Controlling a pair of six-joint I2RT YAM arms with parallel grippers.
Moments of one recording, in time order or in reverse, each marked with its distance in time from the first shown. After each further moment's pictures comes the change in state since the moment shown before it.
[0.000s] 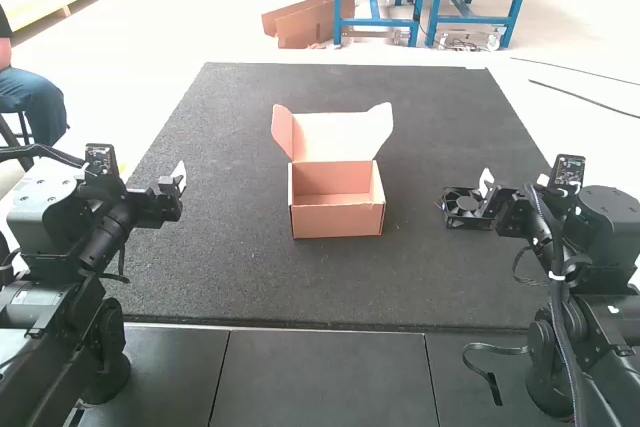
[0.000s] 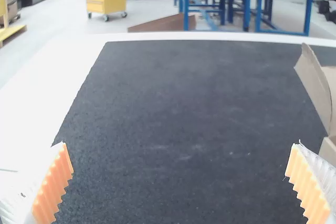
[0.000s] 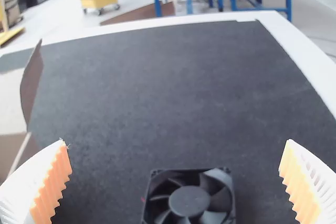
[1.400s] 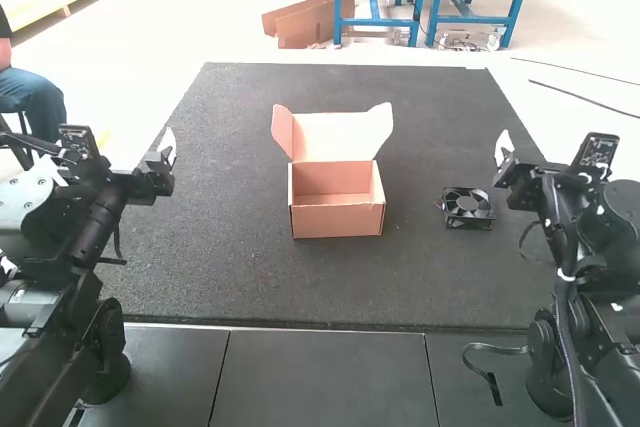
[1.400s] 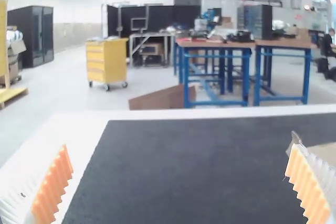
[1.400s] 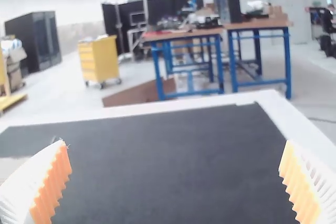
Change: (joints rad) left arm 0.000 0.016 0.032 0.232 0.000 0.000; right arm 0.000 0.036 0.047 0.249 0.030 0.006
